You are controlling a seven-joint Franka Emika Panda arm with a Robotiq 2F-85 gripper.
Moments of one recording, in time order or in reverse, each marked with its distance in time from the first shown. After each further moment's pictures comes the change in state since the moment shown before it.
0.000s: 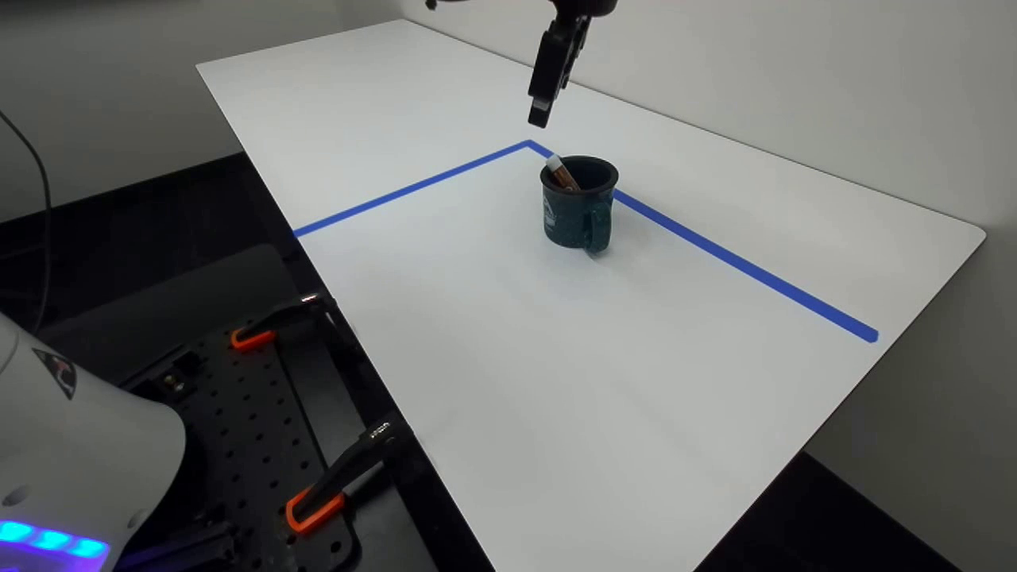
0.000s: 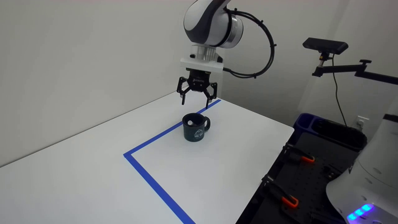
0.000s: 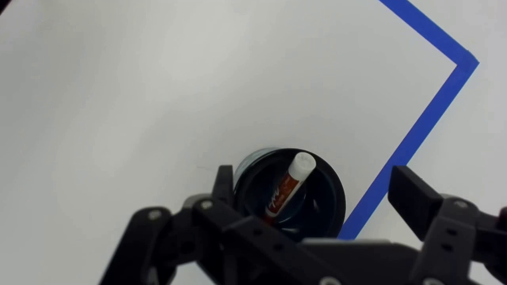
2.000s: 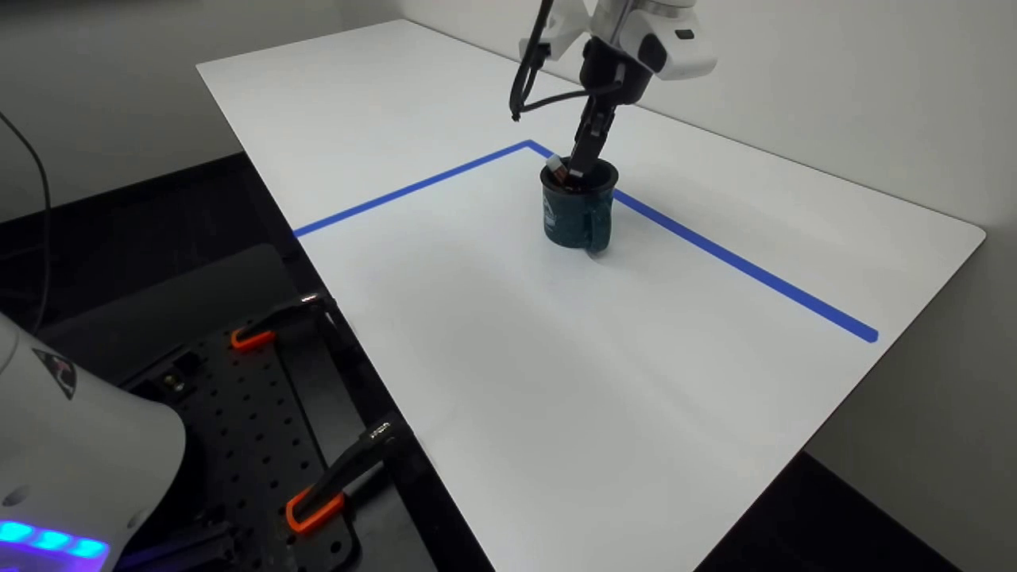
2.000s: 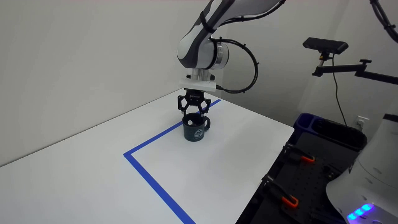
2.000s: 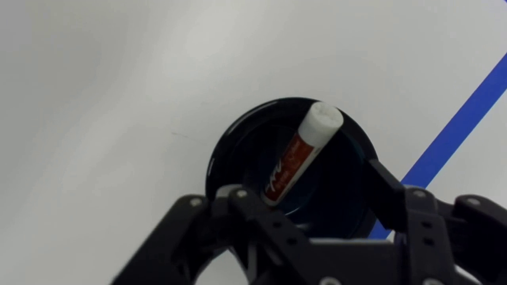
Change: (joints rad) arm 0.004 0.267 -0.033 0.166 0.008 0.048 -0.117
